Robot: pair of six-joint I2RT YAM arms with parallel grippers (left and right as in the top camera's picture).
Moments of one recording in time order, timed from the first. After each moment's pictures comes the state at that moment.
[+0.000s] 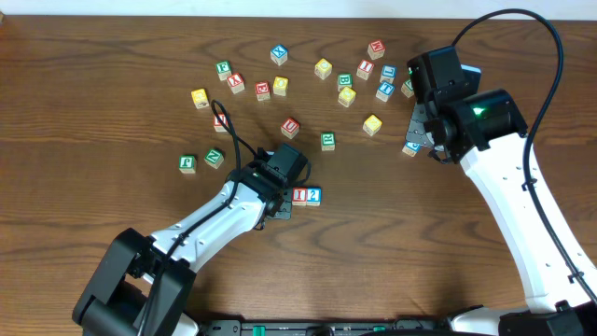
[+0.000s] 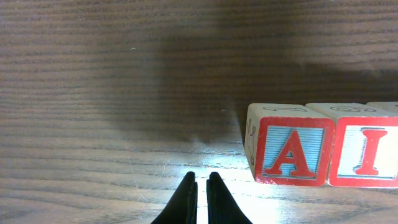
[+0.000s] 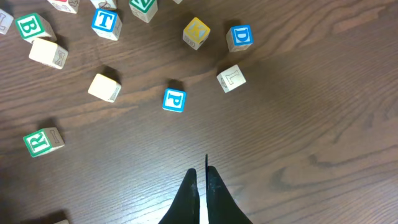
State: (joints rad) left arm -0.61 1.63 0.90 -0.64 -0.16 -0.52; right arm 0.33 1.55 1.56 -1.21 0.39 0.58
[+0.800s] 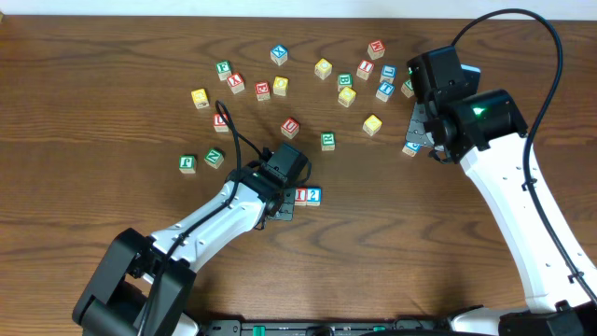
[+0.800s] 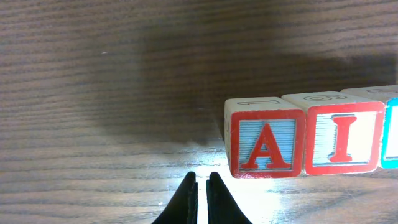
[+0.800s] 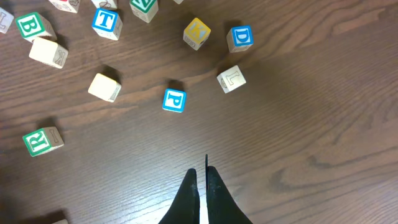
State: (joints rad) left arm -0.61 1.63 0.90 -0.62 -0.11 -0.45; right arm 0.33 1.55 1.56 -1.21 0.39 0.57
